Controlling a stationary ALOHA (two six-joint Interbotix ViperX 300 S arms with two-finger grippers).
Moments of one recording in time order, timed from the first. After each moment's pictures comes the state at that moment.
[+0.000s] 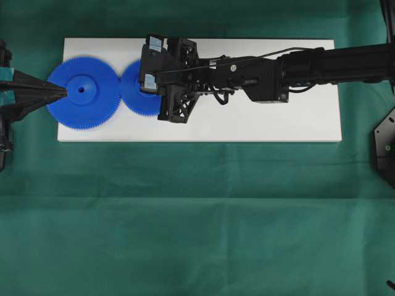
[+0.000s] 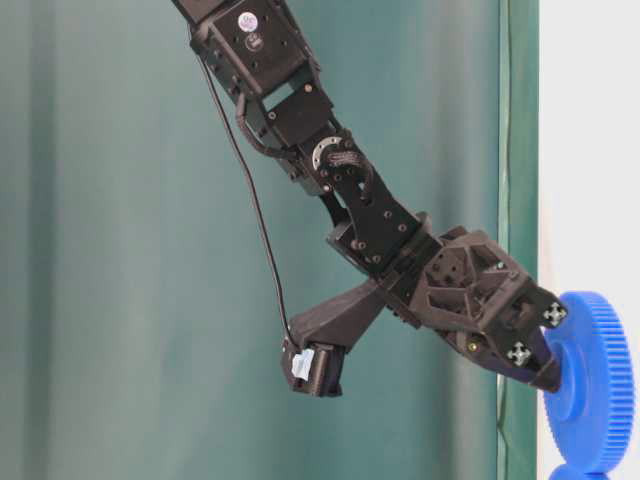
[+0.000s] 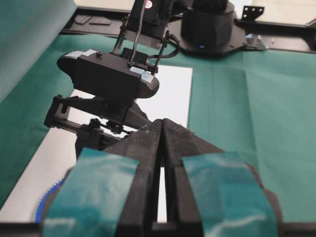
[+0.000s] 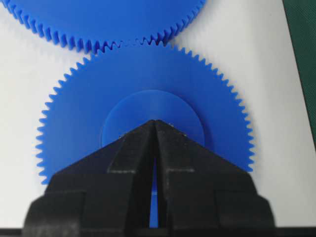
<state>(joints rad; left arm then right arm) 0.12 -1.03 1.24 -0.02 -0.24 -0.01 -0.21 0.44 0.19 -0.25 0.20 0.23</state>
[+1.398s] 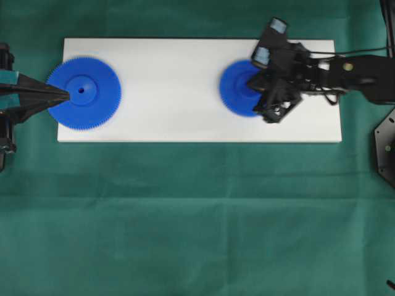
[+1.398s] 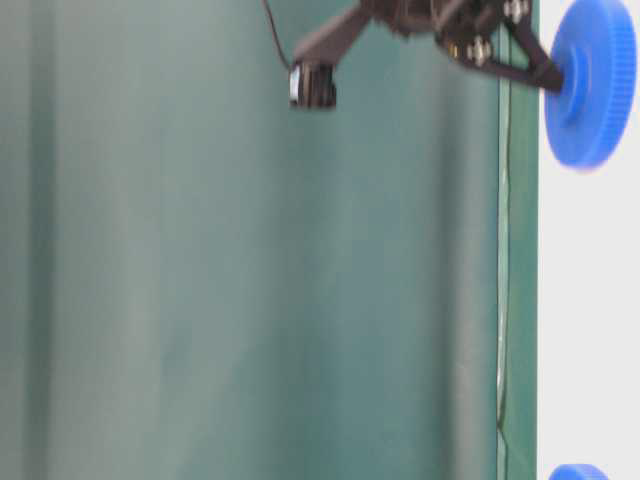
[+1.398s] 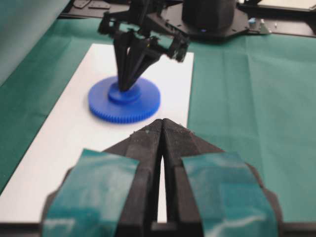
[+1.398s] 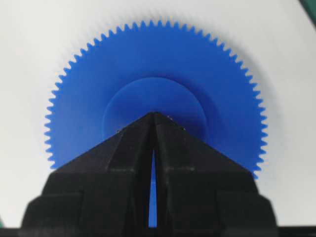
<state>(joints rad) 0.12 -1.01 1.26 -0.02 -0.22 -0.01 -0.33 -0.05 0.90 -0.26 0.24 0.61</state>
